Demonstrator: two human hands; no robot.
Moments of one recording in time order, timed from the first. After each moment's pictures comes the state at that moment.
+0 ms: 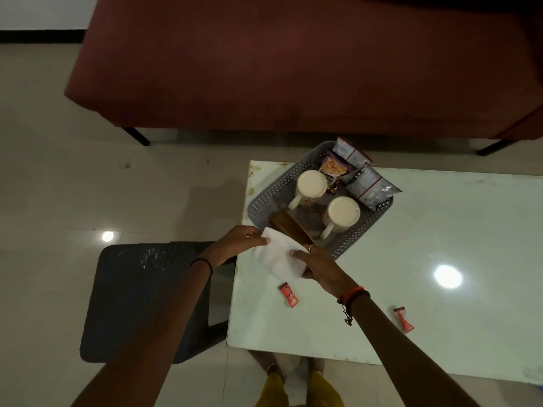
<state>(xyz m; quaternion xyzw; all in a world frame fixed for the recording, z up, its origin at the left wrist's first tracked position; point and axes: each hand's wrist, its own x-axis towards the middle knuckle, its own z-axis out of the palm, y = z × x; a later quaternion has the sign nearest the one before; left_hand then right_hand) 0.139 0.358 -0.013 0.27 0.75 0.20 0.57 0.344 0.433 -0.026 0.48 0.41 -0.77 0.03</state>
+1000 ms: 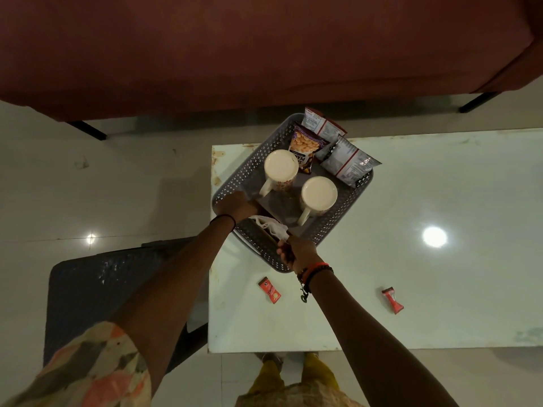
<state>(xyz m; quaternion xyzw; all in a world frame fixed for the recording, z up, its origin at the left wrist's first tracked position) 0.160 0.463 -0.078 0.41 0.82 -0.02 0.40 0.336 0.451 -0.089 0.67 0.08 -0.73 -0.07</state>
